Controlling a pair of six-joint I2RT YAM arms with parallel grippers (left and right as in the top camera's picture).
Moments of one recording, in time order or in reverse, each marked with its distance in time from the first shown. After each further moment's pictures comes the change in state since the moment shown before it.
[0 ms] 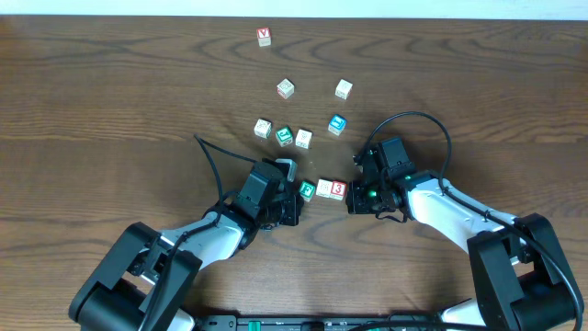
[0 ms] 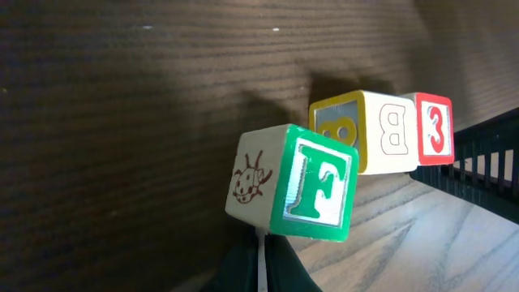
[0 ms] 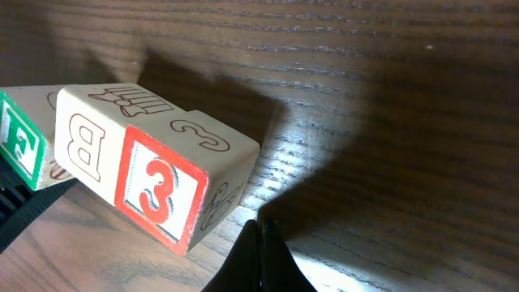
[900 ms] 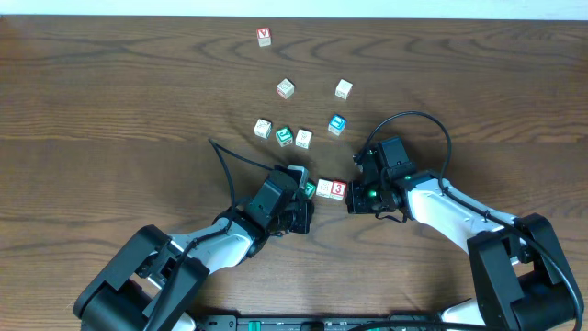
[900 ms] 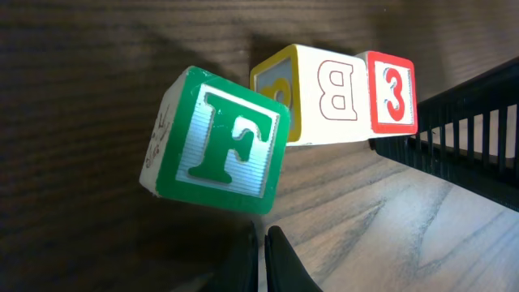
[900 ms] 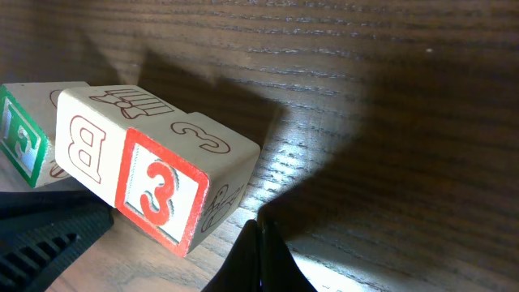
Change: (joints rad) left arm -0.101 0.003 -0.003 0.021 -0.039 -0.060; right arm 0.000 0.000 0.000 0.004 0.003 0.000
